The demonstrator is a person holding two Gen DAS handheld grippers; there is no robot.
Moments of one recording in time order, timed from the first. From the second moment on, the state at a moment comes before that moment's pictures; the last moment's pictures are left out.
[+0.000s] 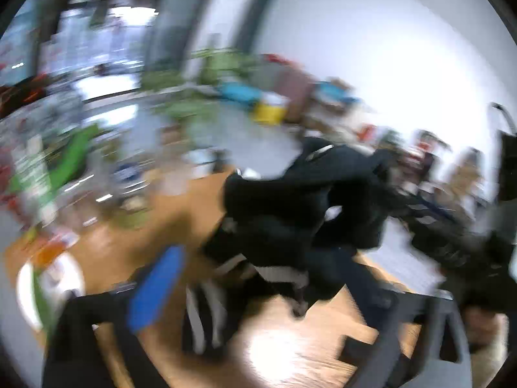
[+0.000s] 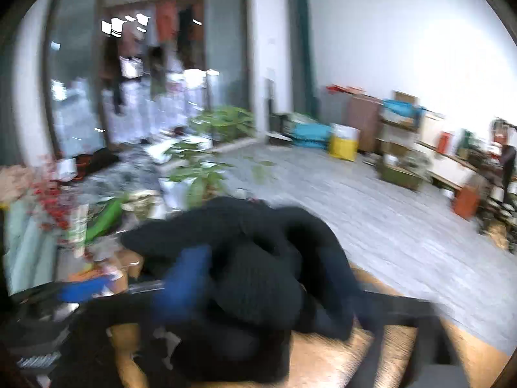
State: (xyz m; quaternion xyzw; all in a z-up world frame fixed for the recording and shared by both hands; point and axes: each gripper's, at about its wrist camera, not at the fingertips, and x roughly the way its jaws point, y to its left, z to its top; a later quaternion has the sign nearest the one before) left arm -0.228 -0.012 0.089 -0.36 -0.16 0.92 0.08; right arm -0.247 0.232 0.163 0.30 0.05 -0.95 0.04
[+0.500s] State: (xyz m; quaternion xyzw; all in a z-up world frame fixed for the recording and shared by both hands) left arm -0.119 0.100 -0.014 -0.54 -0.08 0.81 0.20; right arm 0.104 0.458 0.046 0.51 0.23 -0.80 -0.22
